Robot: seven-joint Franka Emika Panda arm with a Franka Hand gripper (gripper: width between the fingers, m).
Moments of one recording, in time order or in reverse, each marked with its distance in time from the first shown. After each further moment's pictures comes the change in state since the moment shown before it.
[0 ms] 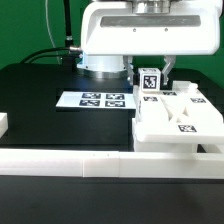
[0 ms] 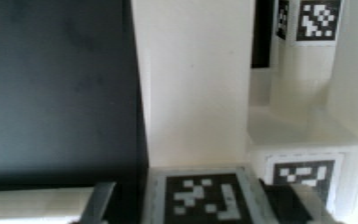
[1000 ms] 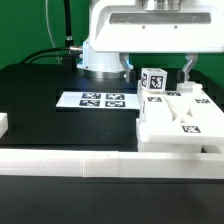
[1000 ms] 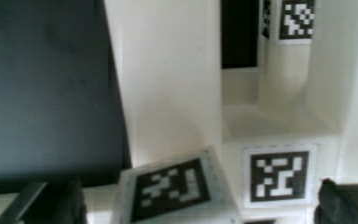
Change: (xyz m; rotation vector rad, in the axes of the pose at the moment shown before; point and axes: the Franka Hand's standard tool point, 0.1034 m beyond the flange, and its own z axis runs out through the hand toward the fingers) arm 0.002 -0.013 -0.004 -0.005 -0.013 0.039
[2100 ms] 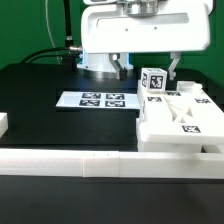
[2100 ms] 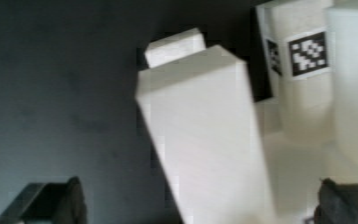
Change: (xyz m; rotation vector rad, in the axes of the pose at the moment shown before) arm -0.031 0.010 -0.005 0.065 -0.009 0.242
